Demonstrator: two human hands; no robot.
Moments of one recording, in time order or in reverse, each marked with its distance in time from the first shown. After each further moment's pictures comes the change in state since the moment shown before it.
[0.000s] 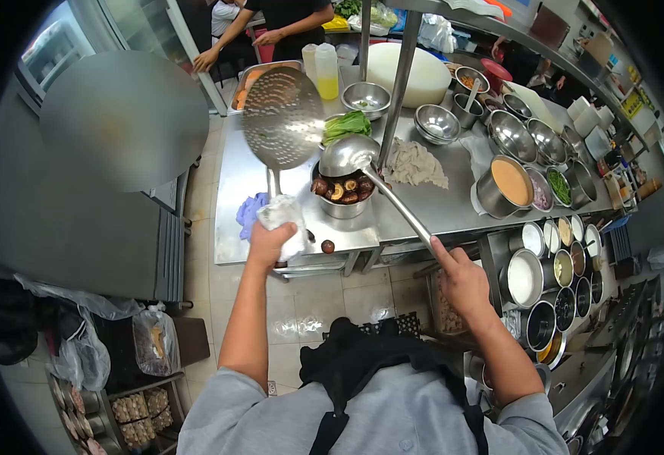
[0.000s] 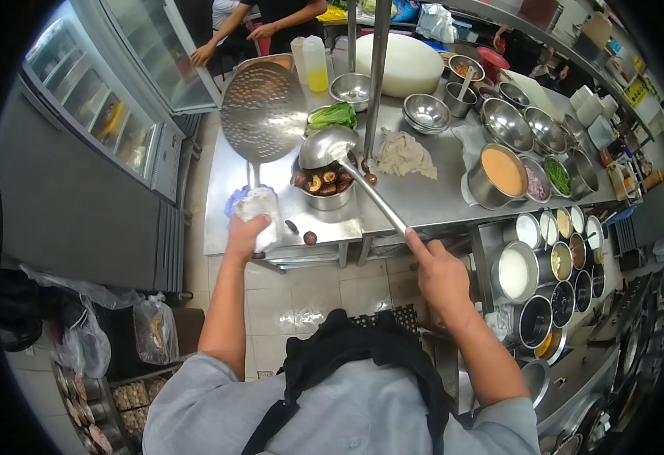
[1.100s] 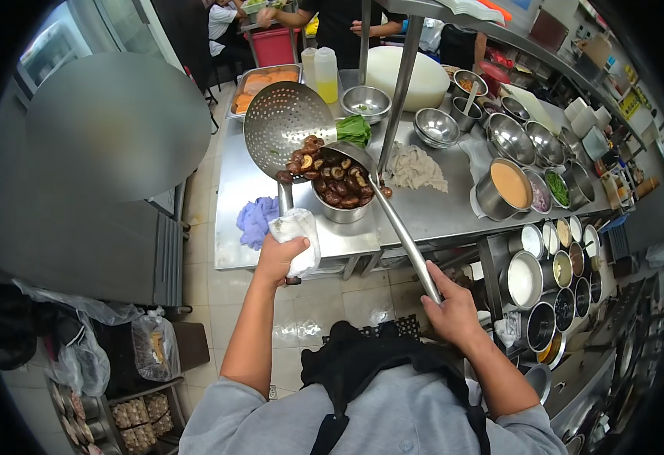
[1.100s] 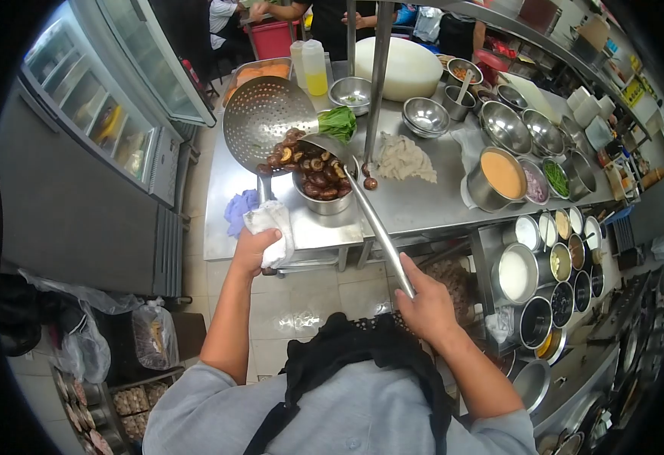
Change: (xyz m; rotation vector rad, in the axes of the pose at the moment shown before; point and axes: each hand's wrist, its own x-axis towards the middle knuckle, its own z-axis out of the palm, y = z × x) left_hand -0.016 0.004 0.015 -0.131 -0.082 -0.122; right_hand -0.015 -0.045 -0.025 0.594 -0.229 0.352
